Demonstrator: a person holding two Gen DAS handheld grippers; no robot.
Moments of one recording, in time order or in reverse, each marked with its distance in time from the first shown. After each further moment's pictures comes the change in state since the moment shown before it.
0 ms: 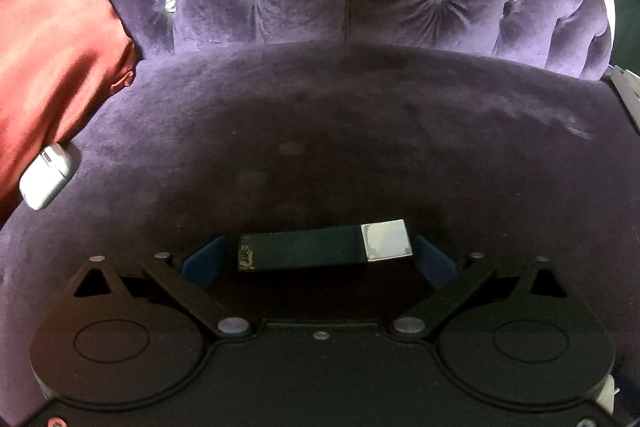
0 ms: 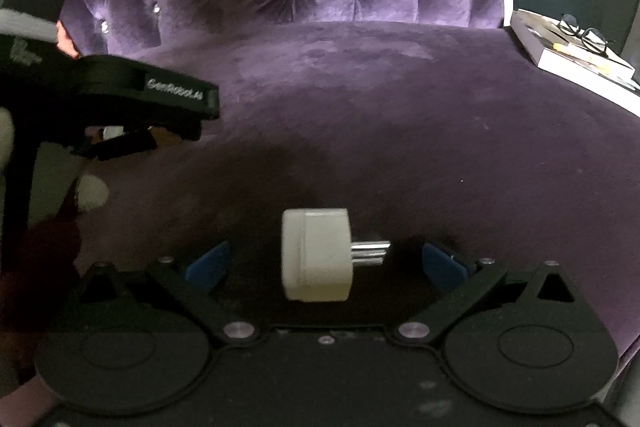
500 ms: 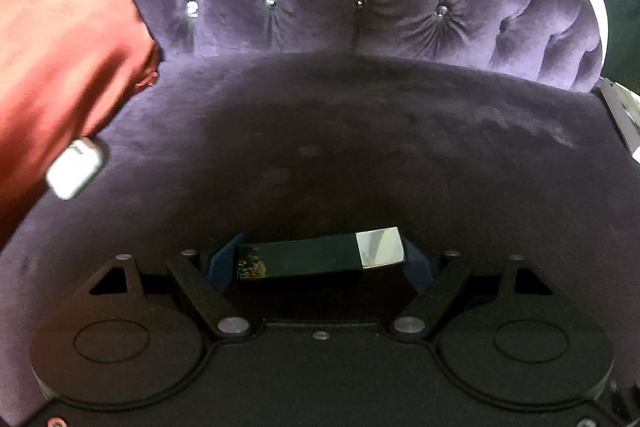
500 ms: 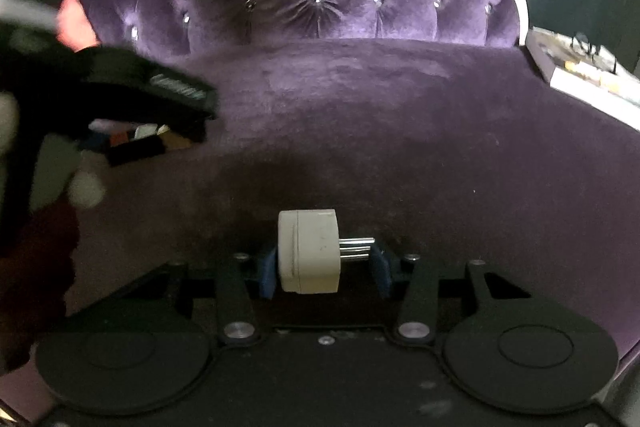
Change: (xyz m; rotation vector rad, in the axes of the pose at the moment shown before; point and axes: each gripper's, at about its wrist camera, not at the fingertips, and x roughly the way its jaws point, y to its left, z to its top) left arm -0.036 0.017 -0.004 -0.019 0.000 -0.013; right arm -0.019 0.001 -0.003 -0.006 -0.048 0.064
